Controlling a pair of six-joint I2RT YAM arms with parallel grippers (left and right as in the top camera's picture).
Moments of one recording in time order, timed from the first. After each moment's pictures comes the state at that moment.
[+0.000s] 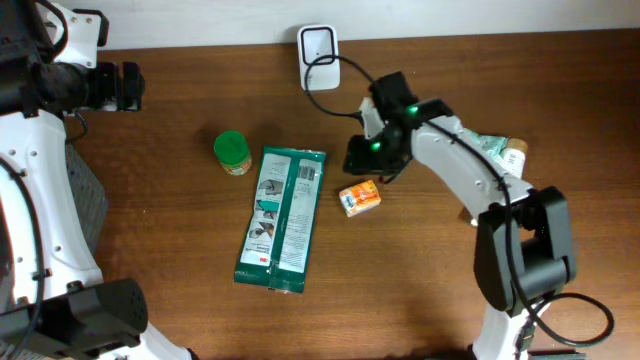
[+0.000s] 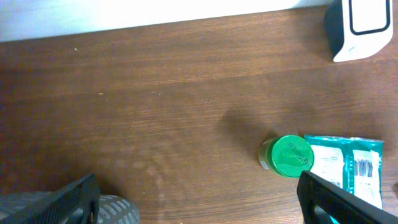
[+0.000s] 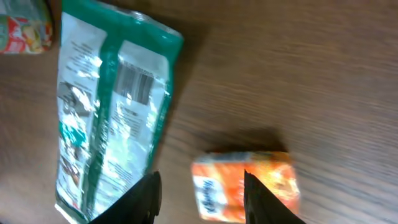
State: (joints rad) left arm 0.25 1.84 2.13 -1.20 0.18 0.30; right arm 0.34 1.98 1.53 -0.83 -0.35 0.30
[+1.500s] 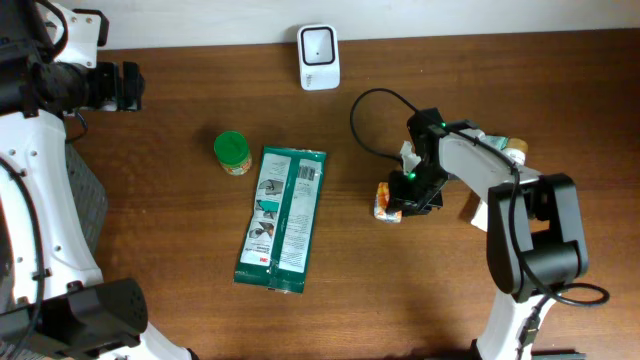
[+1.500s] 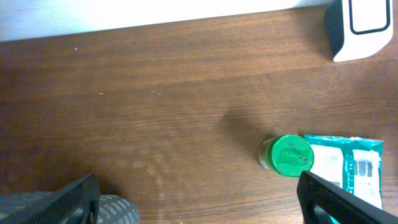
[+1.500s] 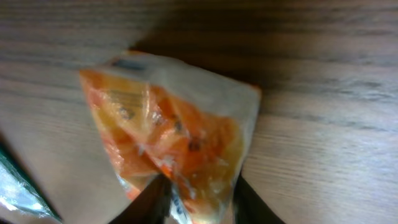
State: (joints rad) left arm 0.25 1.84 2.13 -1.20 0.18 0.30; right arm 0.17 2.01 1.30 -0.94 -0.35 0.24
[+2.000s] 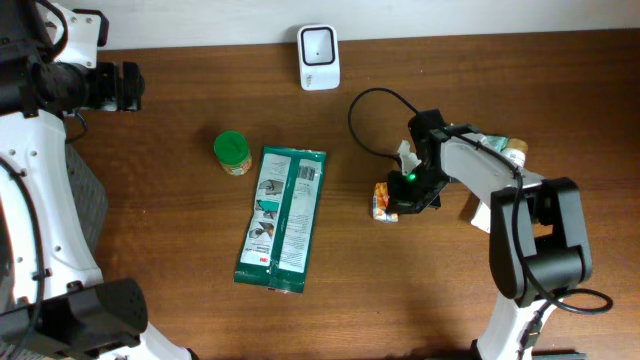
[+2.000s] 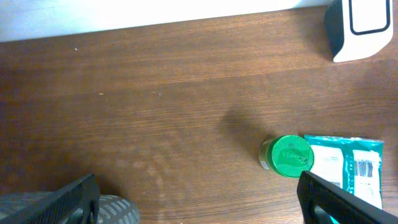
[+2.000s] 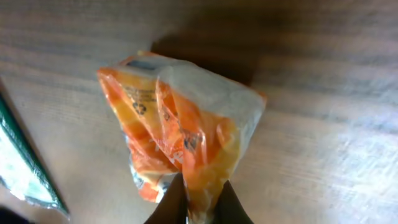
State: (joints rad) left arm 0.25 1.84 2.13 -1.20 0.18 0.30; right arm 0.17 1.99 1.29 -0.95 -0.41 0.19
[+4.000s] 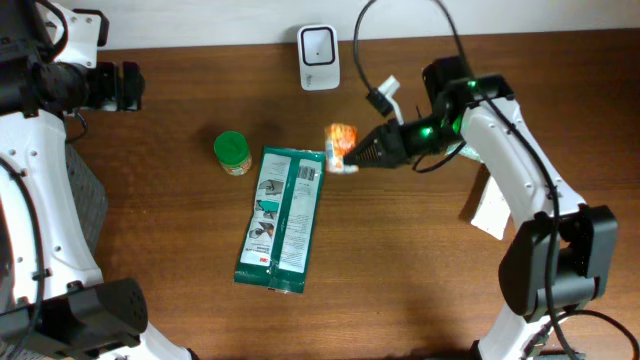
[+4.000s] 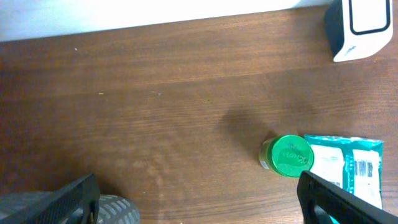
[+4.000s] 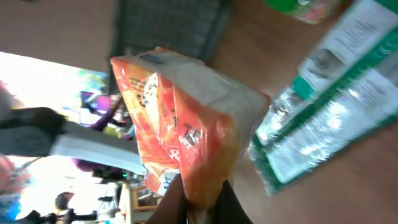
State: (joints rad) left arm 0.25 1.84 2.13 -1.20 0.18 0.30; right arm 0.15 1.90 1.67 -1.26 -1.23 -0.24
